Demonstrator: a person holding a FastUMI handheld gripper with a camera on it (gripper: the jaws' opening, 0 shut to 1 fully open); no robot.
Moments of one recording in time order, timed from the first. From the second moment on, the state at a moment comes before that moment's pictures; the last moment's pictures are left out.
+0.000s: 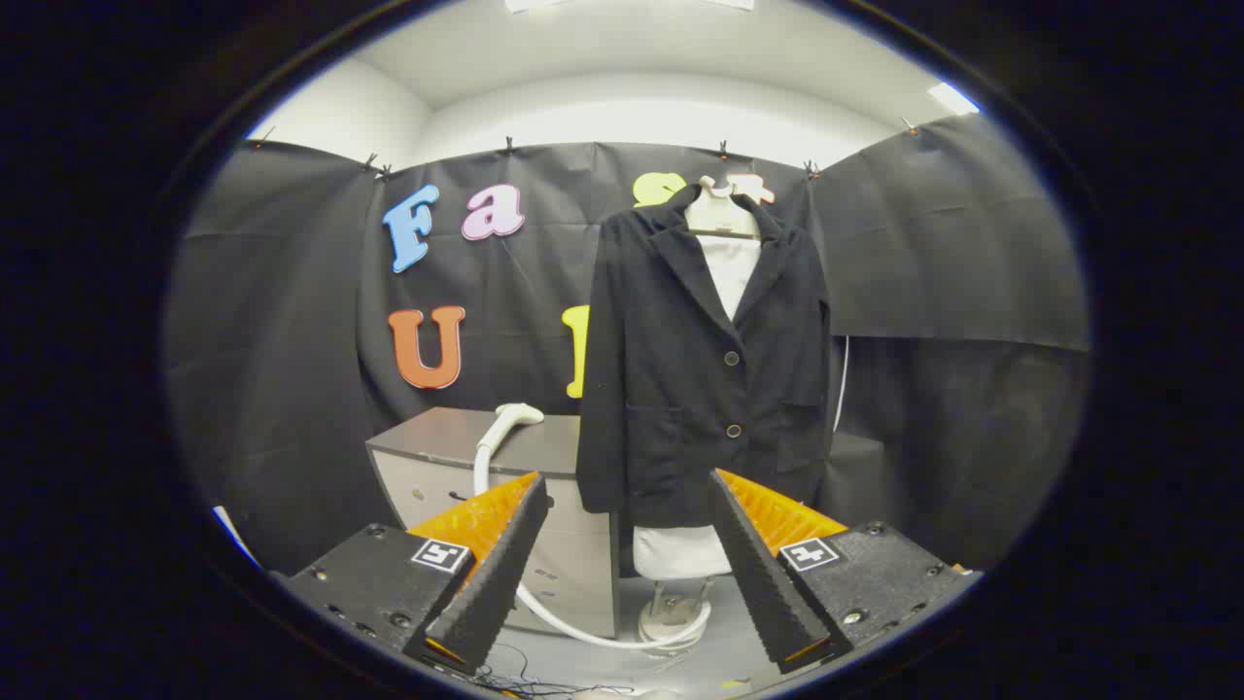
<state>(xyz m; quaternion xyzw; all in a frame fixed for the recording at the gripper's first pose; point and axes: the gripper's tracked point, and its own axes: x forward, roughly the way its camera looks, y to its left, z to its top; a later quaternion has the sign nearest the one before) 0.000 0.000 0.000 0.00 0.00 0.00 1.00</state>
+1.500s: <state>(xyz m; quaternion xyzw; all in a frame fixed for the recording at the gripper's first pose) 0.093 0.084 0.025 0.01 0.03 0.02 1.00</state>
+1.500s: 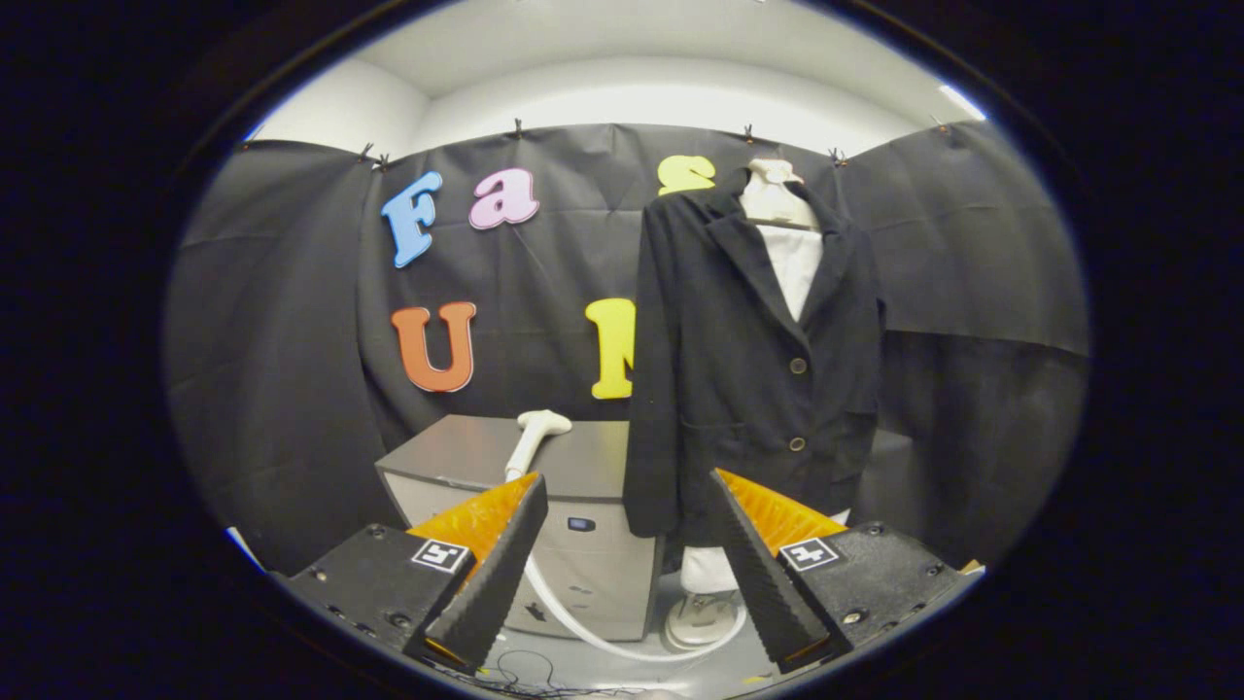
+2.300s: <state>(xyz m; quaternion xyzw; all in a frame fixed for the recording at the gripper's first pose) 0.328 0.224 -0.023 0.00 0.18 0.09 0.98</state>
